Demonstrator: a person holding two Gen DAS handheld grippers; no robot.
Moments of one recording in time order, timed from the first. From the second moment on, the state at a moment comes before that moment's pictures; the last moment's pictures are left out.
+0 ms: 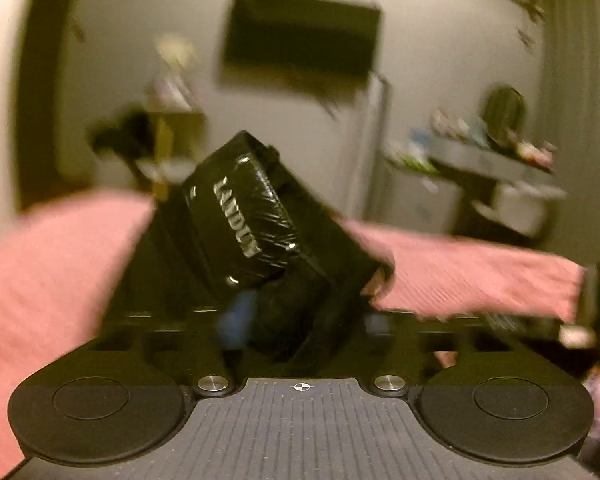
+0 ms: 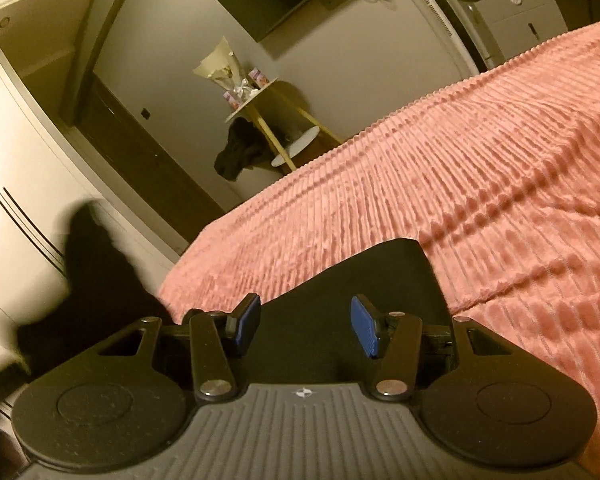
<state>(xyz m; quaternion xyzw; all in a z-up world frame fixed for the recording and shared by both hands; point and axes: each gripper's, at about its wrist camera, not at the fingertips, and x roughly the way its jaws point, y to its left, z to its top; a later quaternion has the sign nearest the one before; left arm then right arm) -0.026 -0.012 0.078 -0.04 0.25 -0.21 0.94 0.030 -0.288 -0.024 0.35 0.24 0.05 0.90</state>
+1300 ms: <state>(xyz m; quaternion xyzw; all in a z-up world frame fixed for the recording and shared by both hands) 0.021 0.132 -0.015 -0.30 0.37 0.09 0.87 0.130 -0.239 -0.082 0.48 0.41 0.20 0.75</state>
